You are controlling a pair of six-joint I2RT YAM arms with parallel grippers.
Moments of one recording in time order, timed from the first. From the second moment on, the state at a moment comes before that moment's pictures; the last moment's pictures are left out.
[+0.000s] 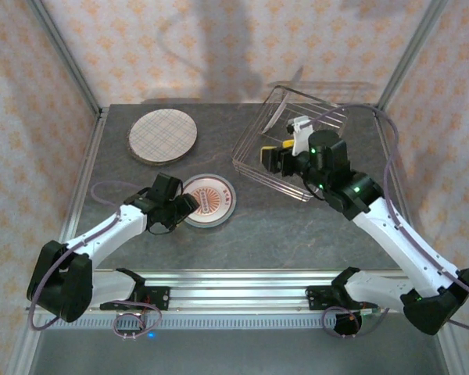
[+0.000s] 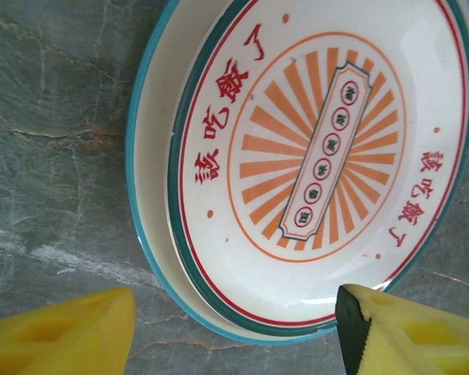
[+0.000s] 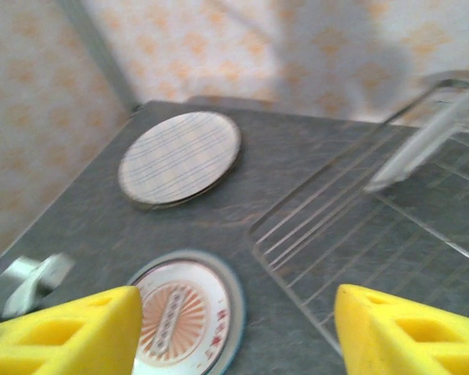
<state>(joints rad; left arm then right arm) -0.36 1.22 0.69 -0.55 0.11 -1.08 0.62 1.13 1.25 -0.51 0.07 0.29</state>
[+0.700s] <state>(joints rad) -0.38 0.99 1.10 -0.76 0.00 -0.90 0.48 2.11 2.36 -1.10 0.43 0.73</state>
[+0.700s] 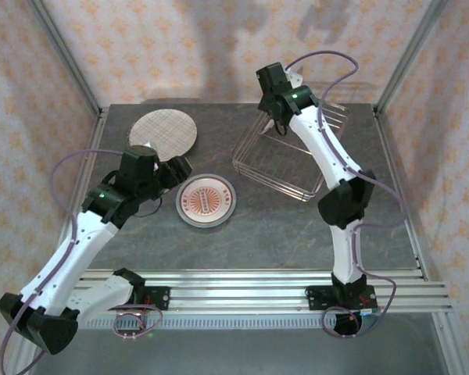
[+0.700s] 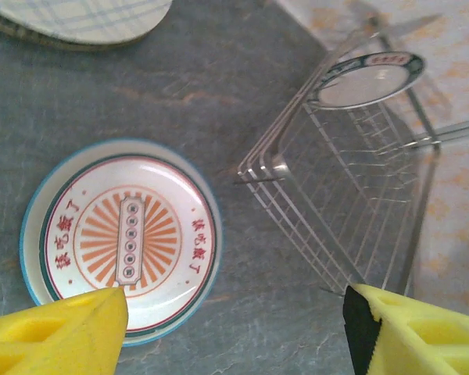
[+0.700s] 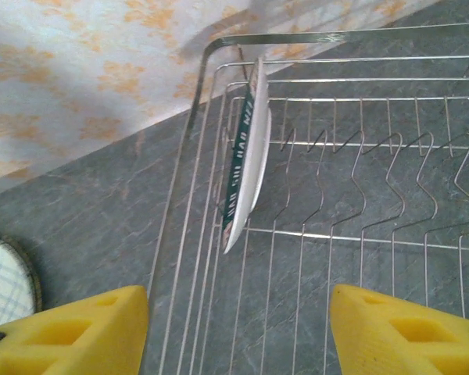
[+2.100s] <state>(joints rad) -0.38 0.76 1.25 -0.90 -0.03 -0.70 0.40 2.44 2.57 -1.02 0.39 0.72</state>
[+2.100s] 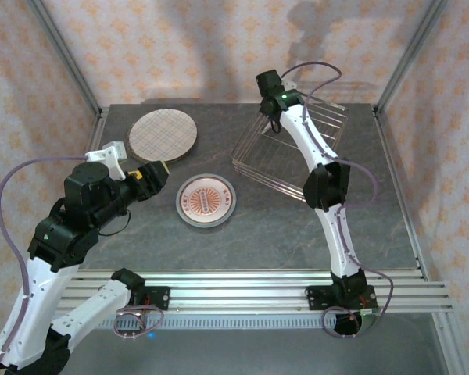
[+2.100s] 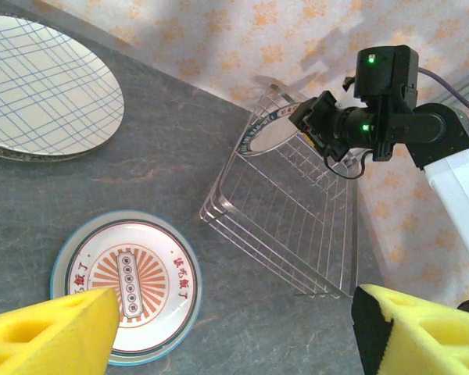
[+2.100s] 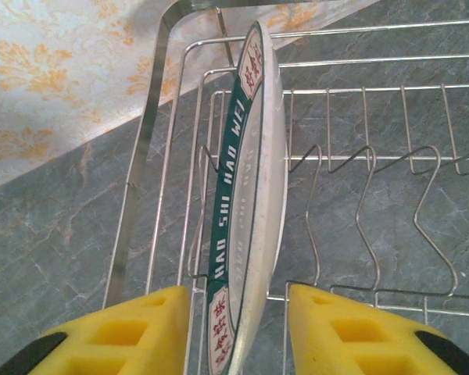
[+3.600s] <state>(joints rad) -0.38 0.77 1.26 -0.90 -0.03 -0.70 0.40 2.45 2.64 -1.07 0.48 0.74</state>
